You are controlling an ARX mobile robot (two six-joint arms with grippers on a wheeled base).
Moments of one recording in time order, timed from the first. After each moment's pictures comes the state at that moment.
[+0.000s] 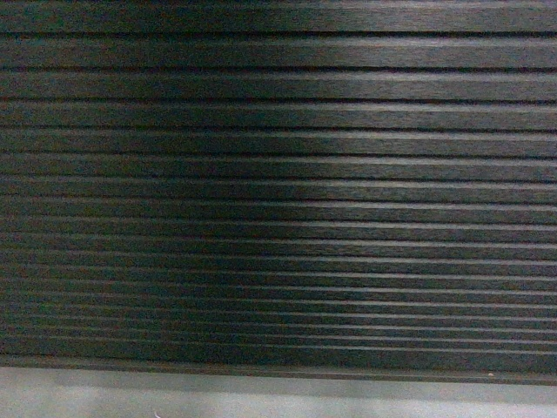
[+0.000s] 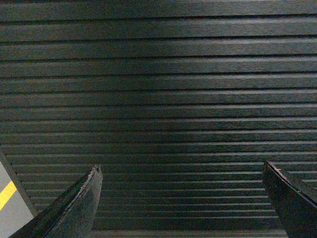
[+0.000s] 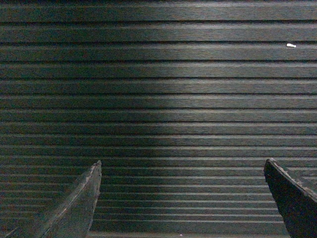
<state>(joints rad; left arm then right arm) 0.00 0.01 0.01 -0.01 0.00 0.00 0.00 0.01 0.01 -0.01 0.00 0.00</state>
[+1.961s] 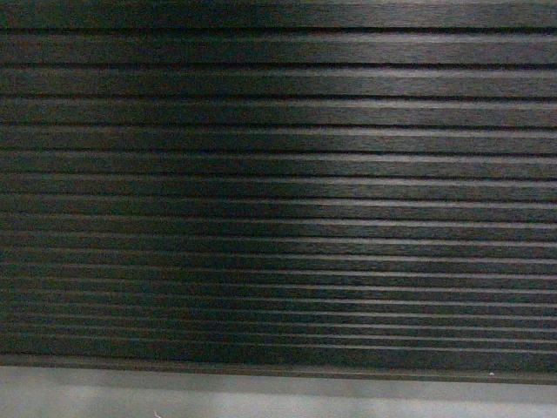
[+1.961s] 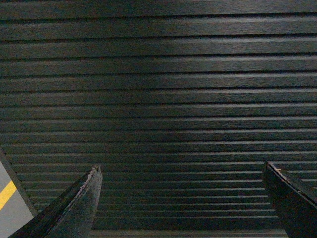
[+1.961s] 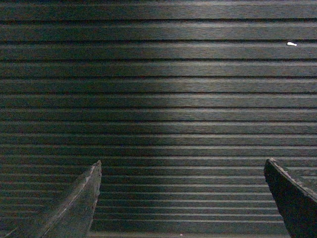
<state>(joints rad) 0.00 0.01 0.01 0.00 0.00 0.00 0.00 0.01 0.01 -0.01 0.00 0.00</state>
